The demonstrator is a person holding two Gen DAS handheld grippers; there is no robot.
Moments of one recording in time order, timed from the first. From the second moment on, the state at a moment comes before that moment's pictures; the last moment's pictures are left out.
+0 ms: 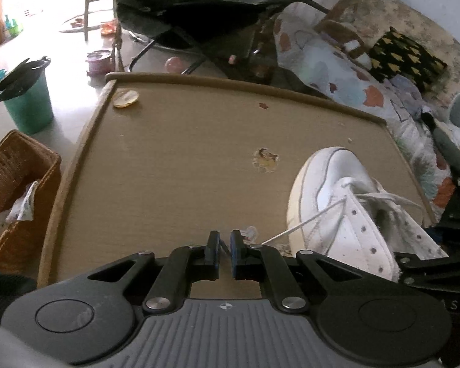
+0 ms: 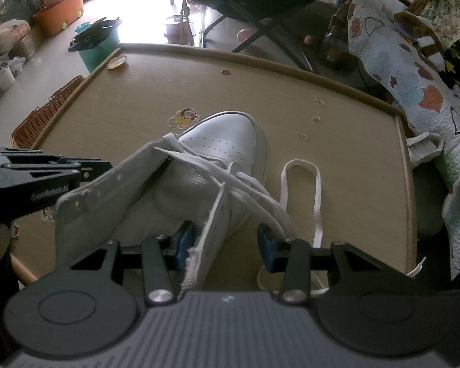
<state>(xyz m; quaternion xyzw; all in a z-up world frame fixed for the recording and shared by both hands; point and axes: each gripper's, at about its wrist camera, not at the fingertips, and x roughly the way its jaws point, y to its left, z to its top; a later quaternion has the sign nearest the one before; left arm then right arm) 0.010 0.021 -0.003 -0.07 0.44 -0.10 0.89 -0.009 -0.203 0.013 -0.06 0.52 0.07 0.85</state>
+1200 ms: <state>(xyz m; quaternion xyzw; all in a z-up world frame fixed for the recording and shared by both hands) -0.033 0.050 0.047 -0.34 0.36 -0.01 0.87 -0.007 -0.207 0.012 -0.05 0.52 0.08 0.85</state>
